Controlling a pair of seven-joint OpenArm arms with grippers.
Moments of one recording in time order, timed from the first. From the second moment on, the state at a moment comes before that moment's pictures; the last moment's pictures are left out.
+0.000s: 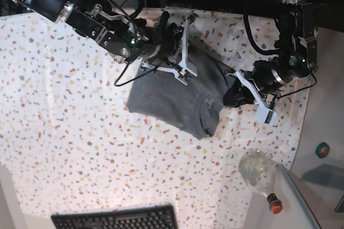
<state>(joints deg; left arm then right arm) 7.0 -13.9 -12.0 88.8 -33.2 -35.0 43.5 7.5 12.7 -56.9 87.4 34.6 -0.7 -45.9</state>
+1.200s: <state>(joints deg) 6.9 -21.3 -3.3 89.1 -21.9 -41.0 39.2 7.2 12.7 -56.8 87.3 35.0 -0.5 -45.7</state>
